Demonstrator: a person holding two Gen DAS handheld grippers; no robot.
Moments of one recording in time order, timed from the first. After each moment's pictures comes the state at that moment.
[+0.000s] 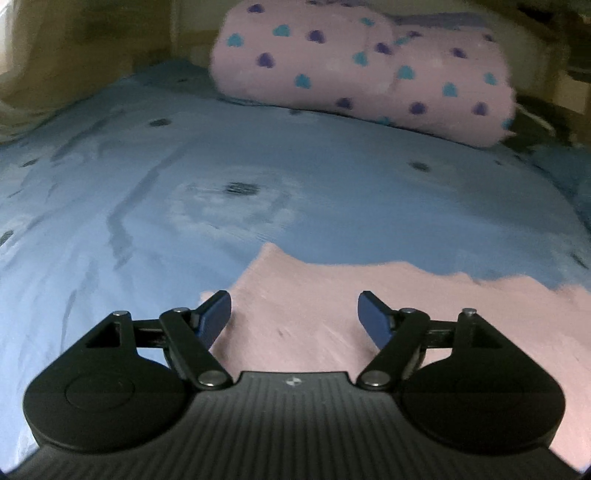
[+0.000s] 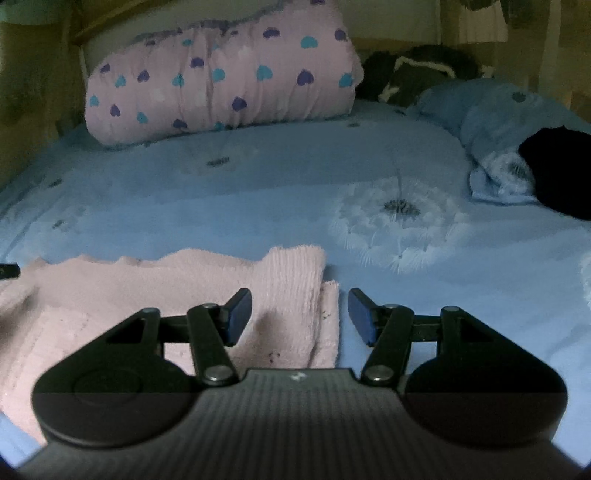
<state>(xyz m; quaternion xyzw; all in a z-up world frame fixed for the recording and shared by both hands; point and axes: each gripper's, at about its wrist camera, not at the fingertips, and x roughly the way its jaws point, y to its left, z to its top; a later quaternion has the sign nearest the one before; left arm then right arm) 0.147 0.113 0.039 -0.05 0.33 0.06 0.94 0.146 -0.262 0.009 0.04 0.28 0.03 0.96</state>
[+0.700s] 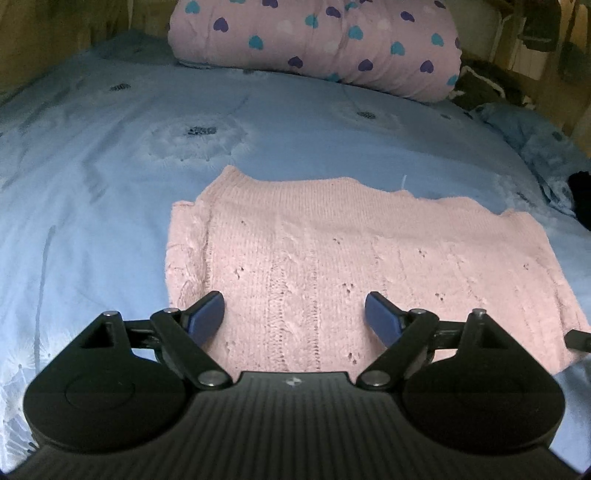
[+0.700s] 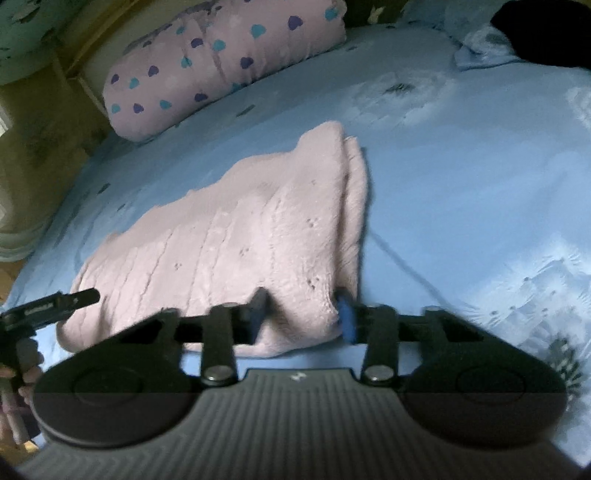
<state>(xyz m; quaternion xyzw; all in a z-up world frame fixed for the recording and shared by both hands) 0.088 0.107 0.016 -0.06 0.38 -0.01 0.92 0.052 -0.263 -0.021 0.19 0.37 0.08 0.91</state>
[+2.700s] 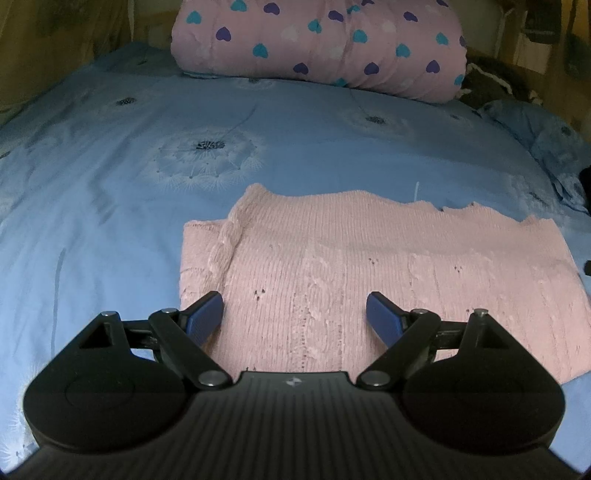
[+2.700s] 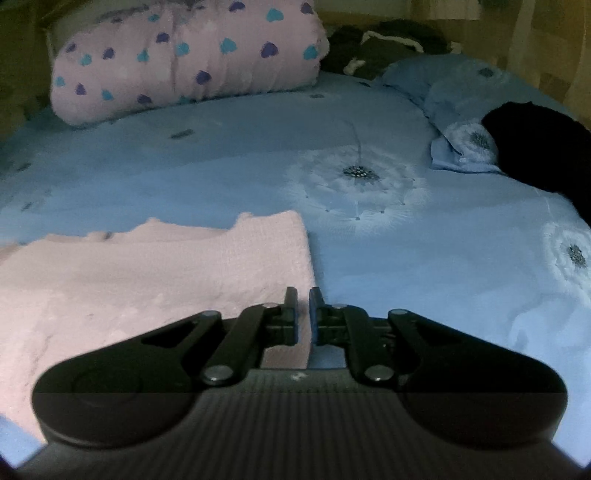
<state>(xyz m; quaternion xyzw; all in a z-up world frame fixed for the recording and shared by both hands) 0.102 0.110 0.021 -0.03 0.37 0.00 0.93 0.128 -0.258 0.005 0.03 0.34 -0.03 0.94</state>
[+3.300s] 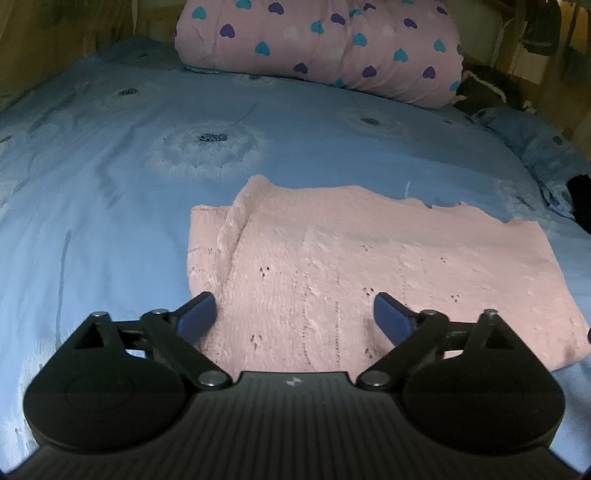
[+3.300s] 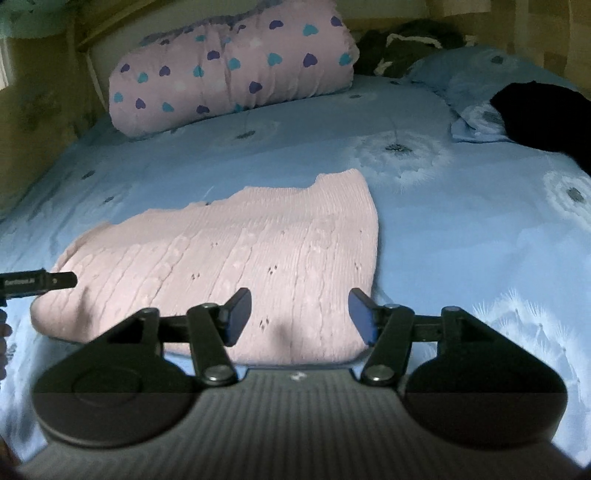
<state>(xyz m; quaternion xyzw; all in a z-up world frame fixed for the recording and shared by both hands) 0.077 0.118 0.026 -0.06 0.37 -0.01 0.93 0.024 -0.229 0.017 0.09 0.32 0.03 0.94</state>
